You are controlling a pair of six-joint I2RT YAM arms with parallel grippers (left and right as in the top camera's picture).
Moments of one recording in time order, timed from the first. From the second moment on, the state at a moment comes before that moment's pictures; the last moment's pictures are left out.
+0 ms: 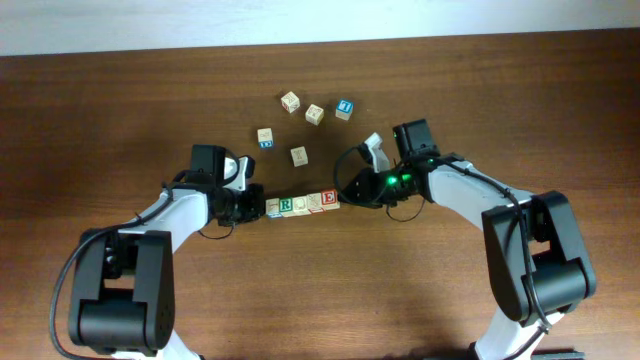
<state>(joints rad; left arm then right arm) -0.12 1.83 0.92 -0.33 0.49 -0.24 0.26 1.90 1.06 -0.33 -0.88 0.31</state>
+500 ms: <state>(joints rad) -0.11 1.83 0.92 -0.33 0.48 -0.24 0.31 1.88 1.15 -0.43 -0.75 0.31</state>
